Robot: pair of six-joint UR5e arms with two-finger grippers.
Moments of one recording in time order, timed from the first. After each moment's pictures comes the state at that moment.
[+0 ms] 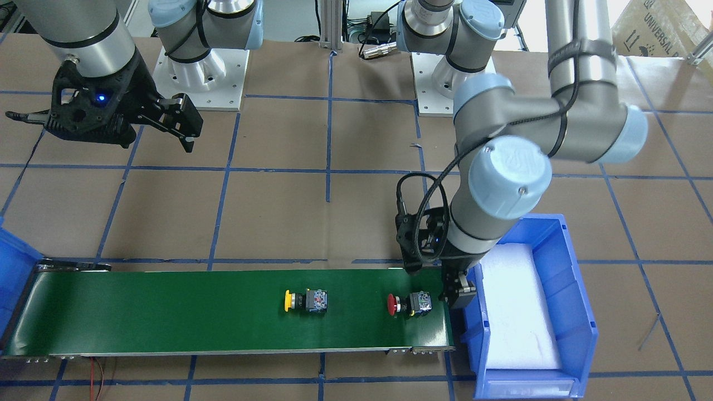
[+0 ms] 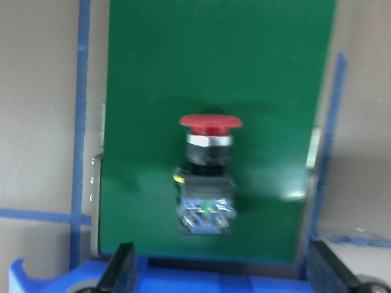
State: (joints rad) left arm -1.65 -1.95 -1.41 -1.35 1.56 1.36; right arm 1.57 -1.53 1.51 -1.51 -1.59 0.05
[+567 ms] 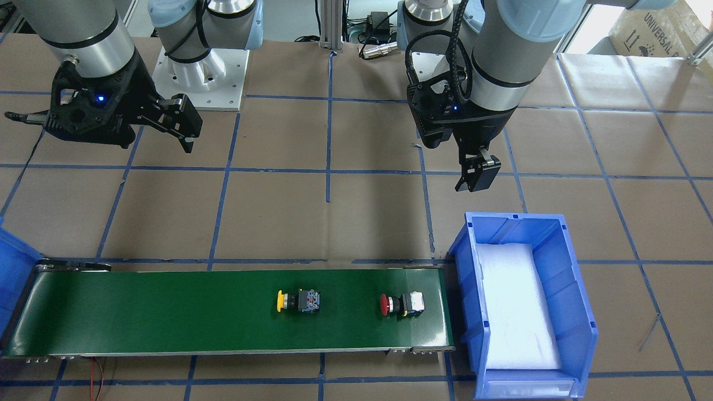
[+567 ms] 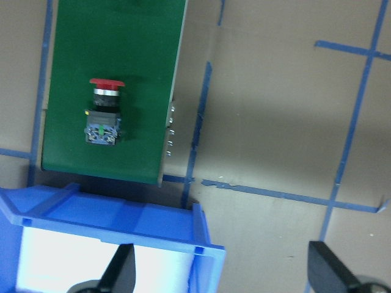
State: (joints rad) left arm -1.66 -1.67 -1.50 -1.62 1.57 1.22; right arm 1.57 -1.53 1.51 -1.51 -1.59 0.05
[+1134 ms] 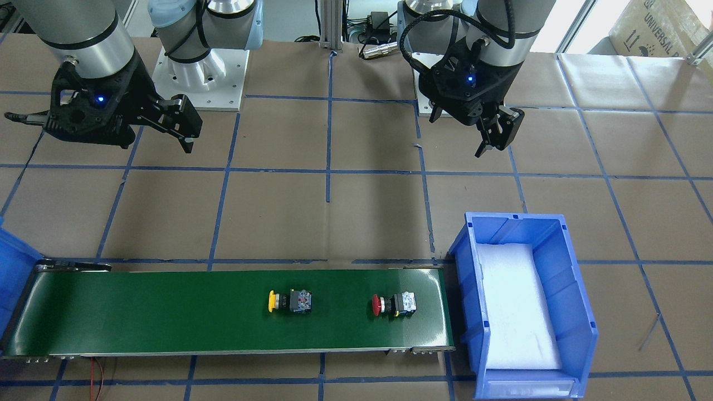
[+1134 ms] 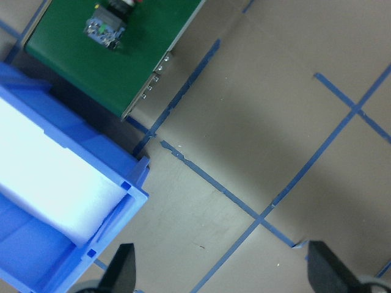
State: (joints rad) left arm -1.65 -1.56 -1.57 -1.61 1.58 0.65; right arm 1.57 -1.53 1.51 -1.51 -1.59 0.05
